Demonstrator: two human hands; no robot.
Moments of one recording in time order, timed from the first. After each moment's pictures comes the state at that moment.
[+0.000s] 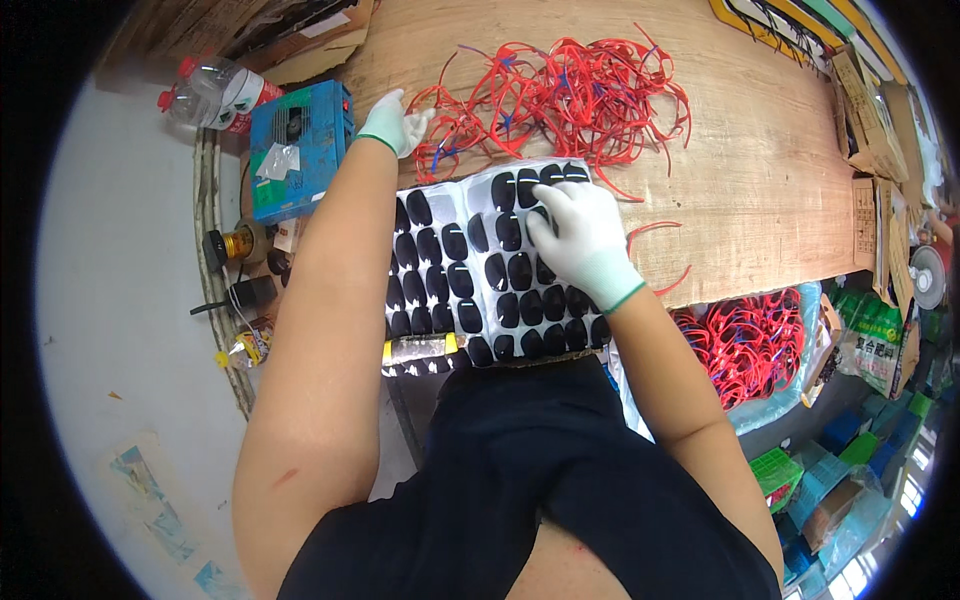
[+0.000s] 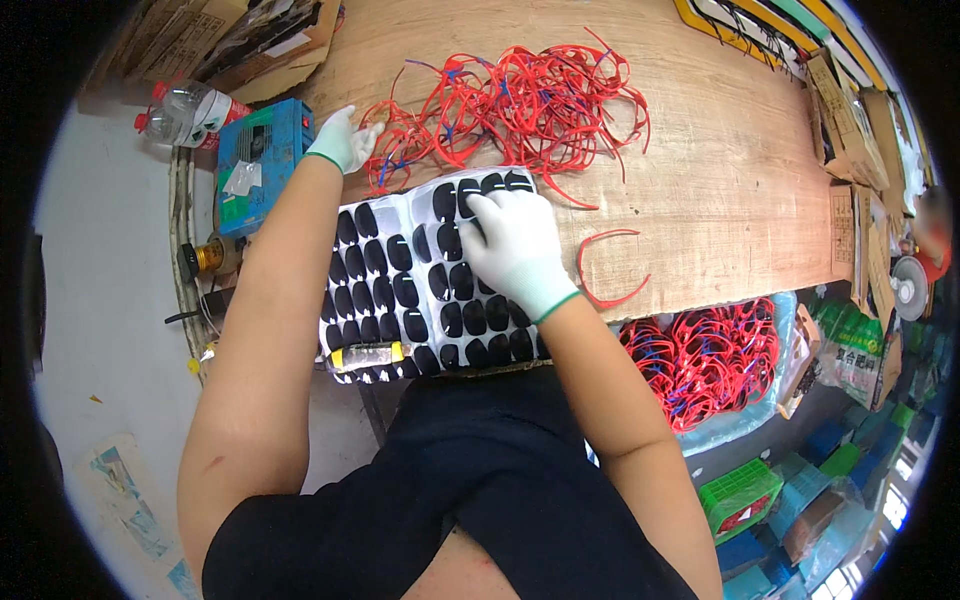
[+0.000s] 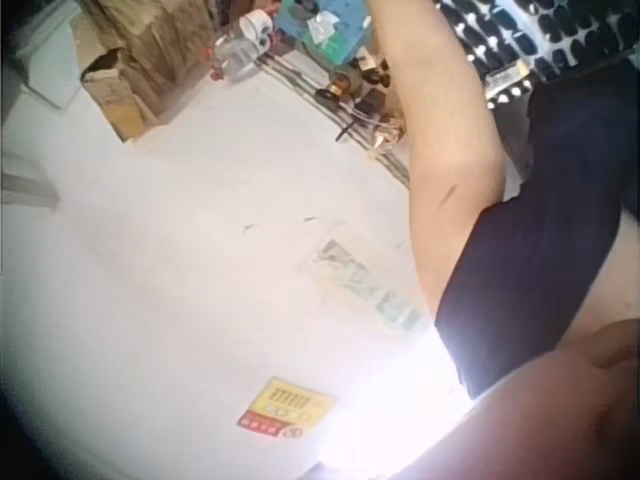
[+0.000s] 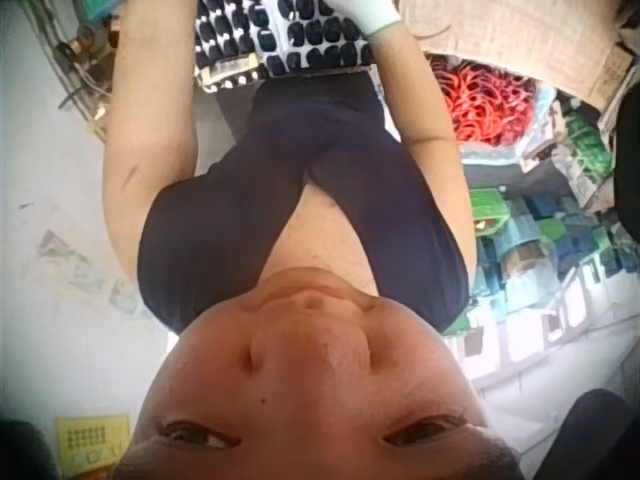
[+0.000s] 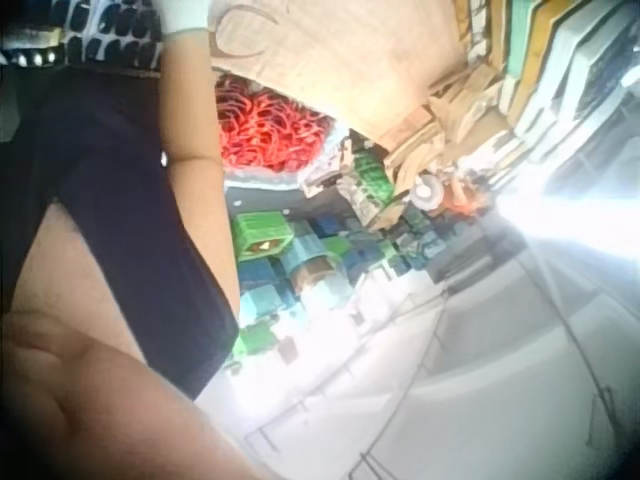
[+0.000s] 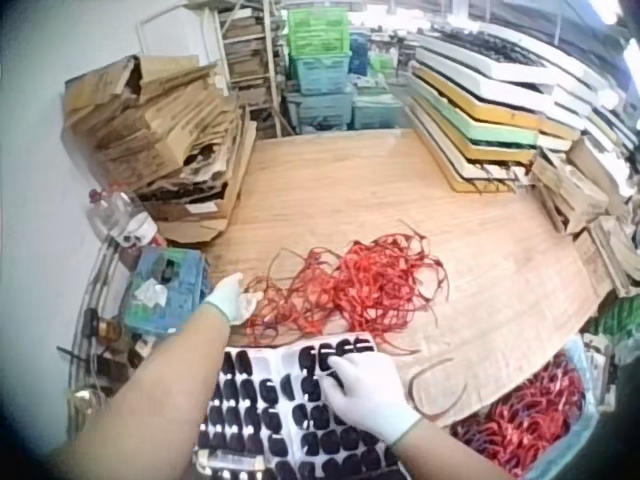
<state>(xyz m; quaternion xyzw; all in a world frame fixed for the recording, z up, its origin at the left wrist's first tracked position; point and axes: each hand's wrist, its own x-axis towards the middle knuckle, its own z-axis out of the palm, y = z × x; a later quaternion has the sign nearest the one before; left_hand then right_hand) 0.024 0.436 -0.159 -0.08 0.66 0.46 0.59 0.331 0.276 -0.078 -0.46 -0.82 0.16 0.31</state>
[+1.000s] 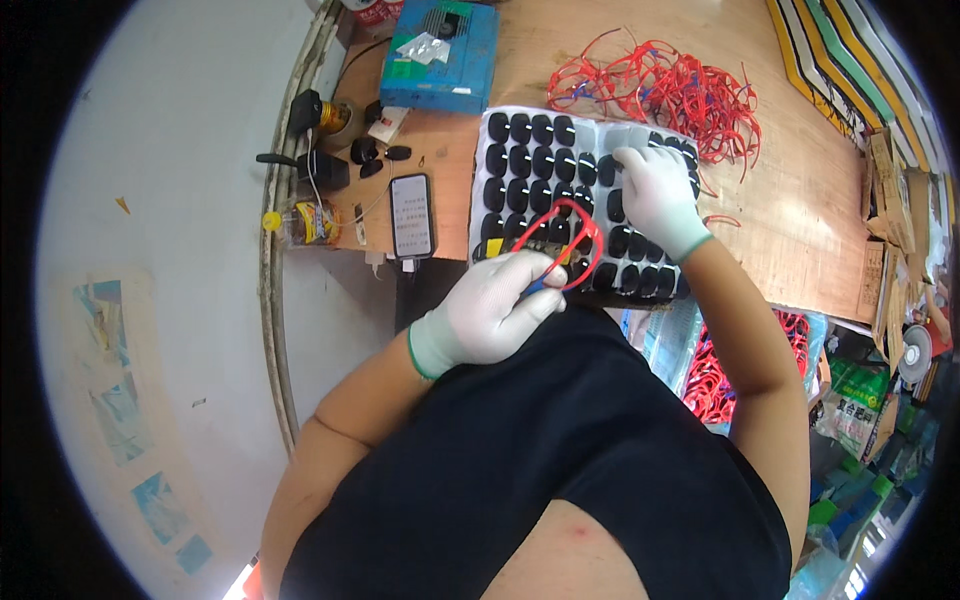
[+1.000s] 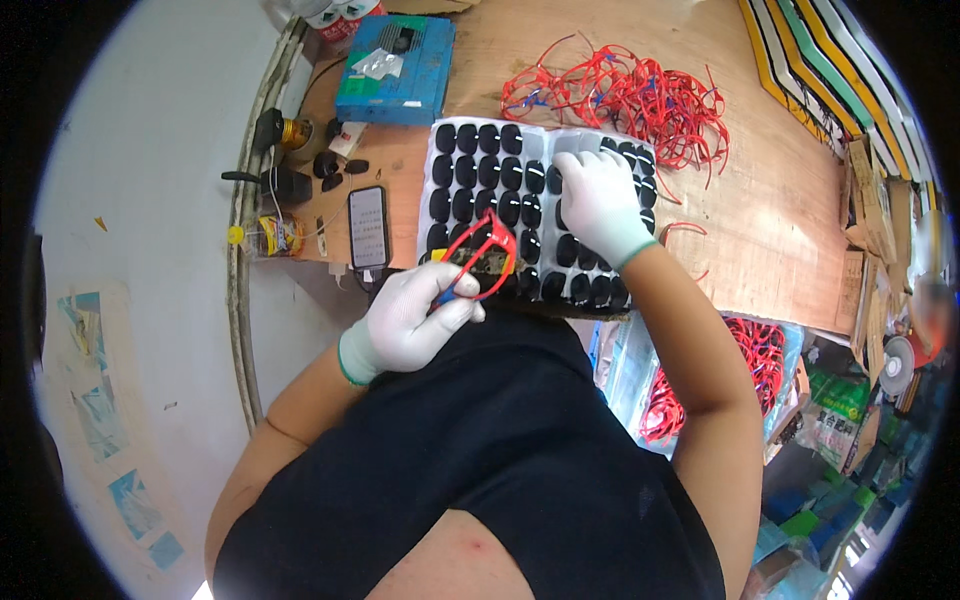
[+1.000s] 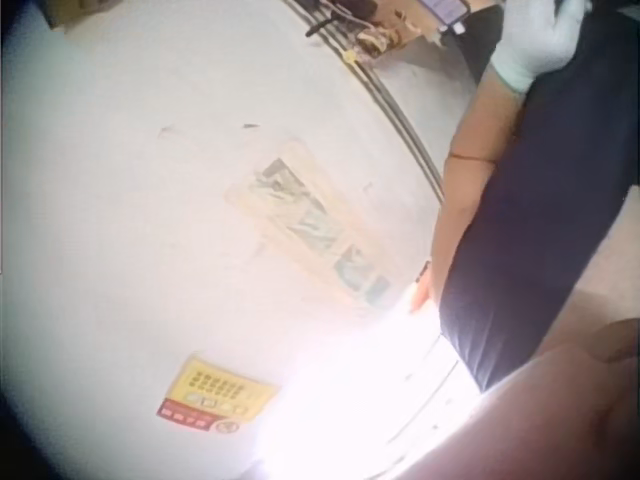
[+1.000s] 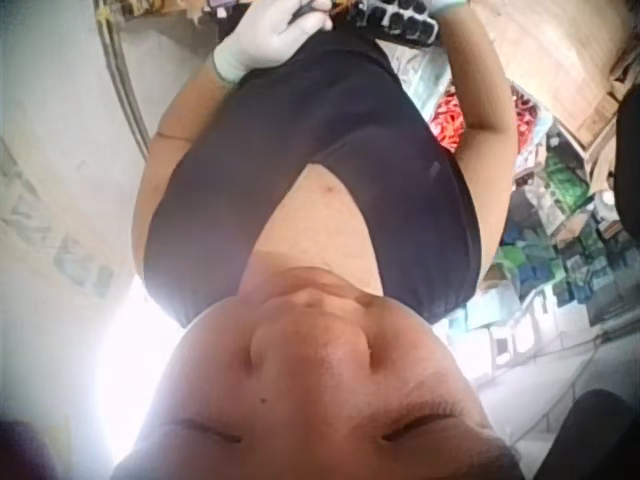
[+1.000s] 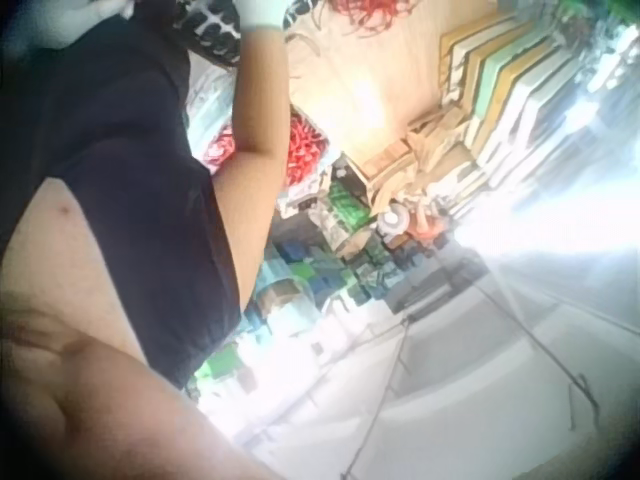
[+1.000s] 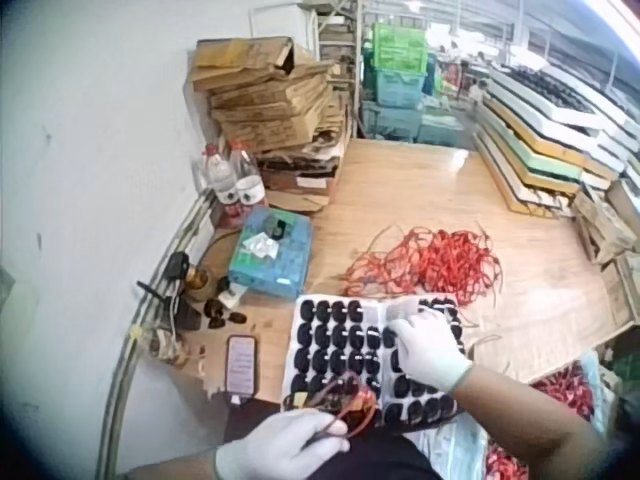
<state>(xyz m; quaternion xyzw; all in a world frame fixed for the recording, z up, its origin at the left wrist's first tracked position) 0.029 0.023 0.035 0.65 0.48 0.40 0.43 0.258 0.218 -0.046 -0.37 -0.92 0.04 0.15</state>
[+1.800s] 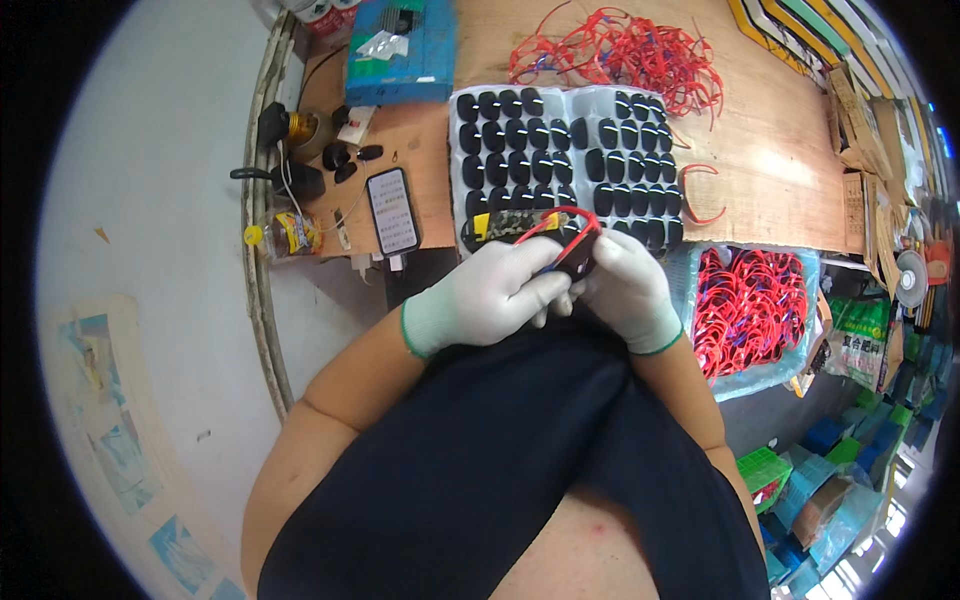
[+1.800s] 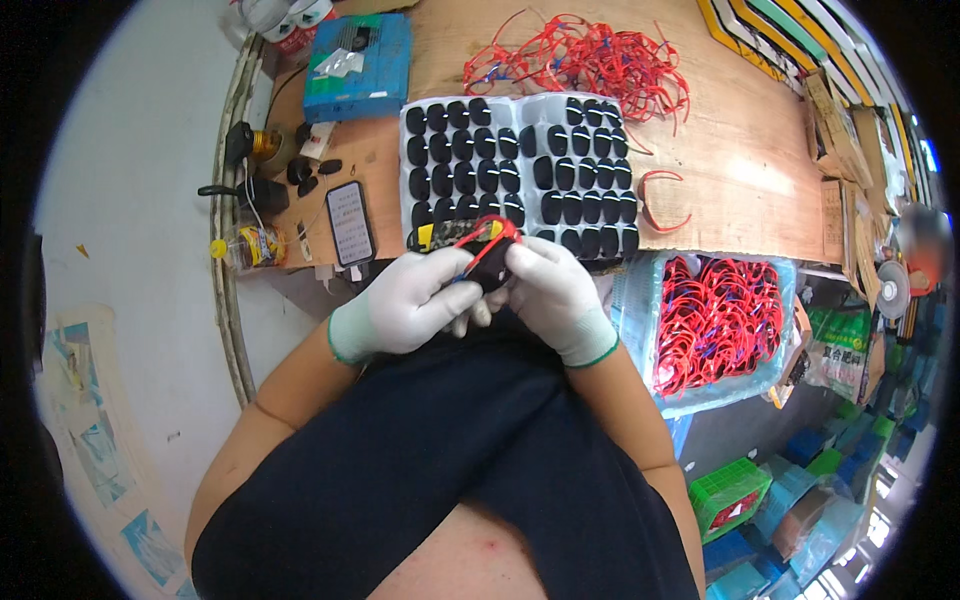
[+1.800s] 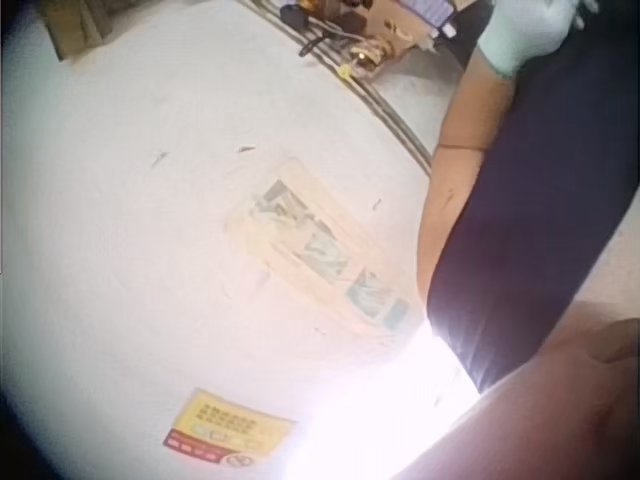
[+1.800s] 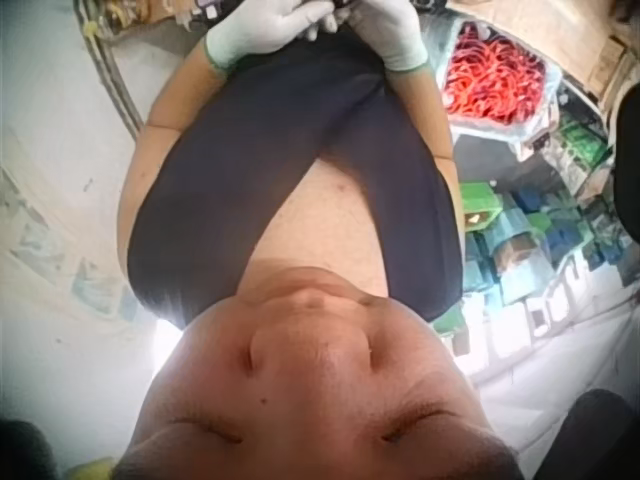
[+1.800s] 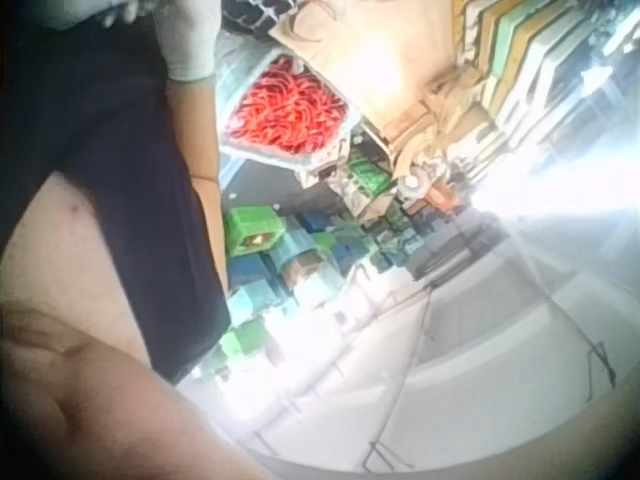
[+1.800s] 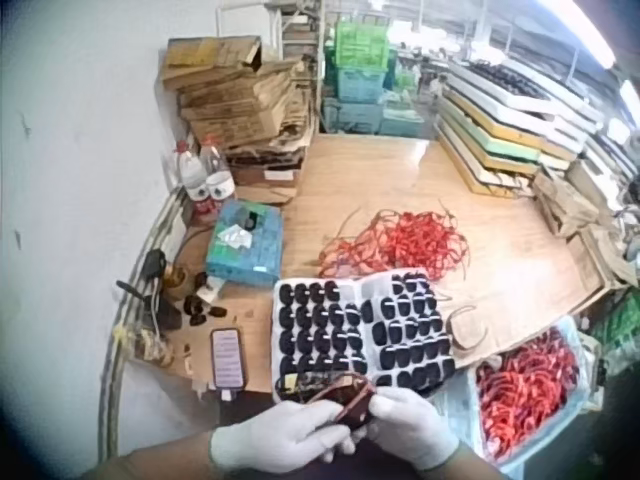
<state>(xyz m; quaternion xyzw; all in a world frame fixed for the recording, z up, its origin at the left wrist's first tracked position) 0.022 0.016 0.042 0.61 0.38 0.27 0.64 0.242 0.041 0.011 -0.26 -0.26 0.88 0.32</state>
